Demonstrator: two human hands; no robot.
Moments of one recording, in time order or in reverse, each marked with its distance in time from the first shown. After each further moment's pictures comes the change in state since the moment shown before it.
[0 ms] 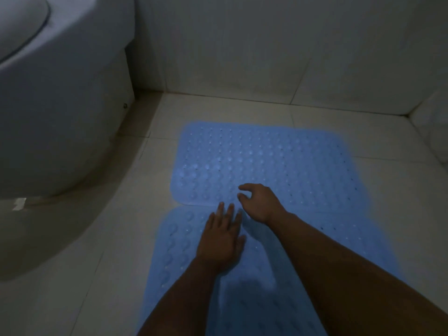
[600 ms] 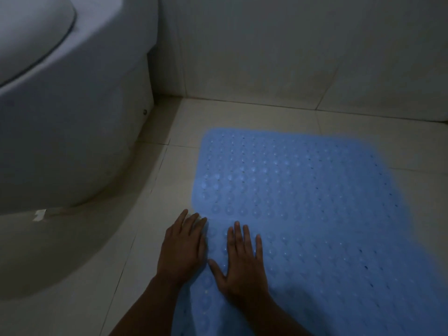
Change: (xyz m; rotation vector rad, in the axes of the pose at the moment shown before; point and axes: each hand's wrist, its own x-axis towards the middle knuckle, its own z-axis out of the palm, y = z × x) left_hand -0.032 -0.132 -0.049 0.063 0.170 -0.185; right_hand -0.052 -0.003 0.170 -0.404 0.188 -0.261
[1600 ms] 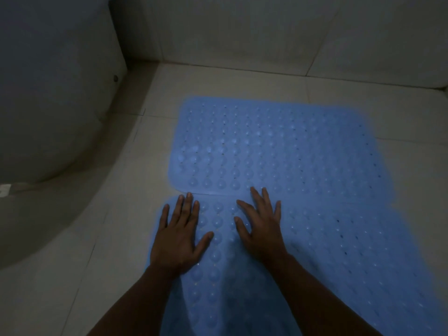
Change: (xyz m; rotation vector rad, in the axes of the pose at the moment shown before) left_hand -0.028 0.049 0.036 0.131 -0.147 0.044; right_hand 0.002 0.112 -0.018 0.203 0.210 -0.019
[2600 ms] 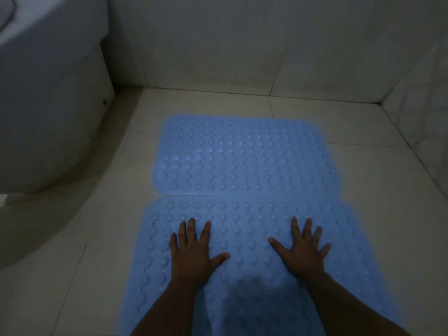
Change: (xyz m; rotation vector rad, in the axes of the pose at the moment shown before) left_hand -0.039 0.100 0.012 -0.115 -0.099 -0.176; right_hand -0.101 0.091 -0.109 -0.312 -0.412 0.766
